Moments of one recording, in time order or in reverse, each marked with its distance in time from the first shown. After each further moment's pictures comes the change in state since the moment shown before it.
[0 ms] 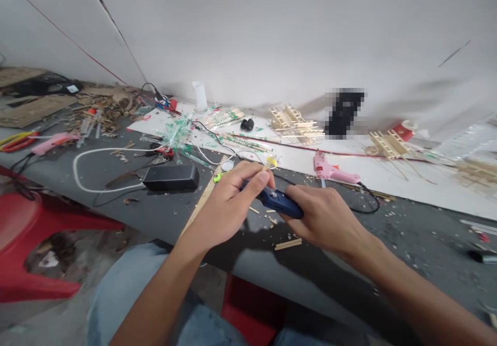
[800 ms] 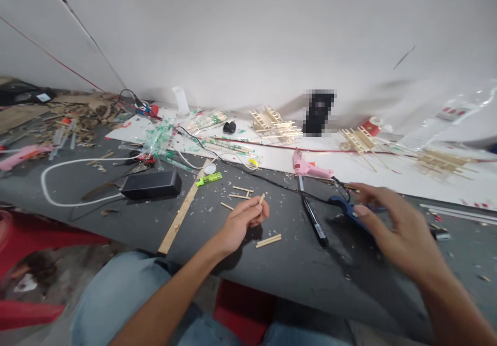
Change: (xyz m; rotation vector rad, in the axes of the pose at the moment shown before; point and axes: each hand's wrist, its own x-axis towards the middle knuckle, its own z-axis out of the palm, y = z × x) left_hand -0.006 -0.059 0.075 -0.656 -0.261 -0.326; right_hand -0.122 0.095 -0.009 0.147 0.384 0.465
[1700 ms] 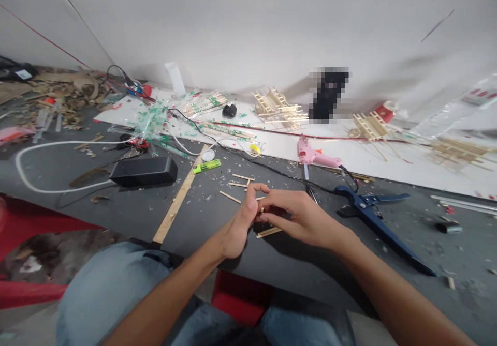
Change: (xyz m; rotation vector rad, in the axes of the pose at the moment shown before) left_hand -0.013 -0.030 0.002 -0.135 -0.143 0.102; right_hand 0.033 -0.090 0.077 0.626 -0.598 -0.422
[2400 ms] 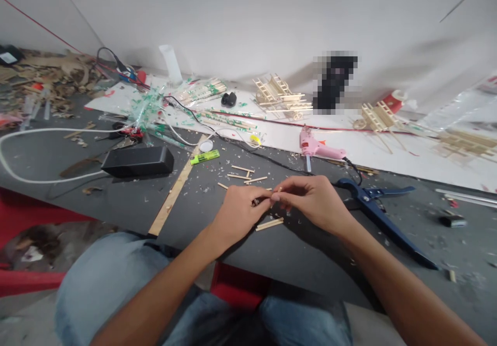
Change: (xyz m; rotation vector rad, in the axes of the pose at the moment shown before) left_hand 0.016 0.019 0.000 1.061 0.197 0.021; right_hand -0.011 0.017 -0.006 0.226 0.234 0.487
